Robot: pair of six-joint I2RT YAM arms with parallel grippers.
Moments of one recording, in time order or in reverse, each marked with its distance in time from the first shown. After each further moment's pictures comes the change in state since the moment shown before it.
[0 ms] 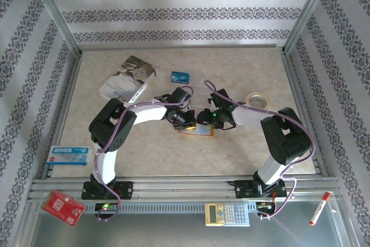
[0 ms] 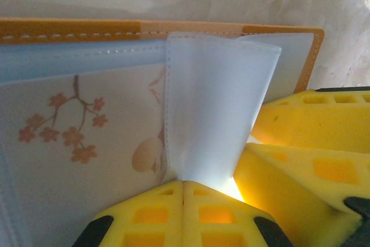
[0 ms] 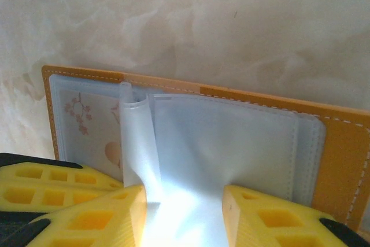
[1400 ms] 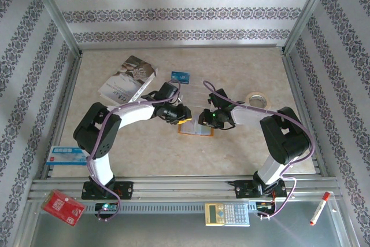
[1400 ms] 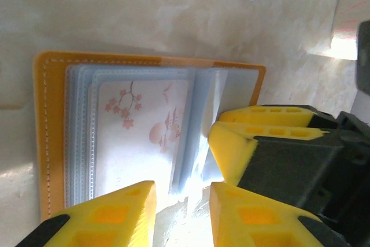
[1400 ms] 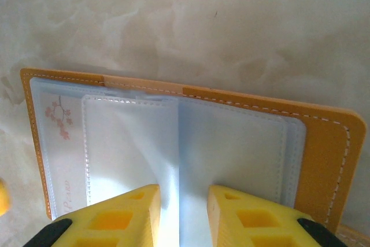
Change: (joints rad) left arm 0.077 -0.144 -0.101 0.061 0.020 -0.084; right arm 0.011 0.008 0.015 -0.035 0.050 0.000
